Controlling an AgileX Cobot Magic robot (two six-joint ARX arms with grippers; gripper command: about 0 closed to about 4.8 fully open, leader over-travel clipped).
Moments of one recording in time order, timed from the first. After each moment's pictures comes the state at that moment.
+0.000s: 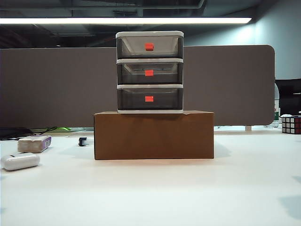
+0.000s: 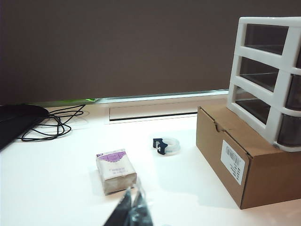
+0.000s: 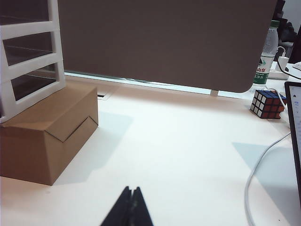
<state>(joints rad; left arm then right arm) -0.09 0.00 0.00 0.07 0.09 0.03 0.01 0.00 0.01 0.02 -0.11 -0.10</state>
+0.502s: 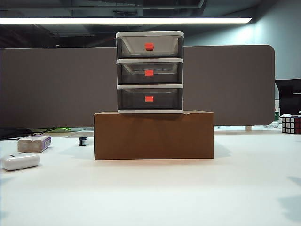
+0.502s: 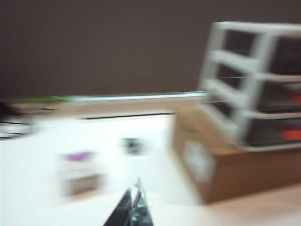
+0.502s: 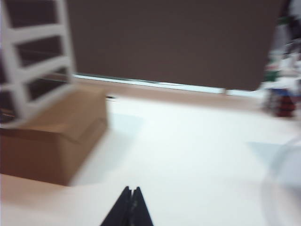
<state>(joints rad) -0.09 0.00 0.00 0.07 0.20 -0.06 0.01 0.00 0.01 0.02 -0.17 -0.04</state>
